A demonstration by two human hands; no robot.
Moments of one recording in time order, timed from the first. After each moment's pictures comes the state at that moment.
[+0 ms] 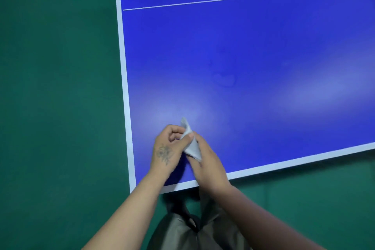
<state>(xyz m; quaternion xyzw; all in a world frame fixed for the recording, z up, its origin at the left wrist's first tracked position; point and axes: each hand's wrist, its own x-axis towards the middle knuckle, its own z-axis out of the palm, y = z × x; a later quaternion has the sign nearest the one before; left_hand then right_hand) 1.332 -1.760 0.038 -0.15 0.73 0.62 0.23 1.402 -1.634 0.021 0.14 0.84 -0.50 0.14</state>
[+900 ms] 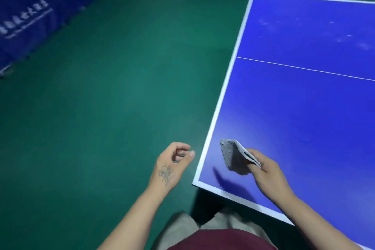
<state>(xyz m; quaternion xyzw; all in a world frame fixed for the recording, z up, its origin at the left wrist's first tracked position) 1.446 -1.938 0.156 -0.22 0.76 0.61 0.01 1.383 -1.655 0.162 -0.01 0.85 -0.47 0.23</state>
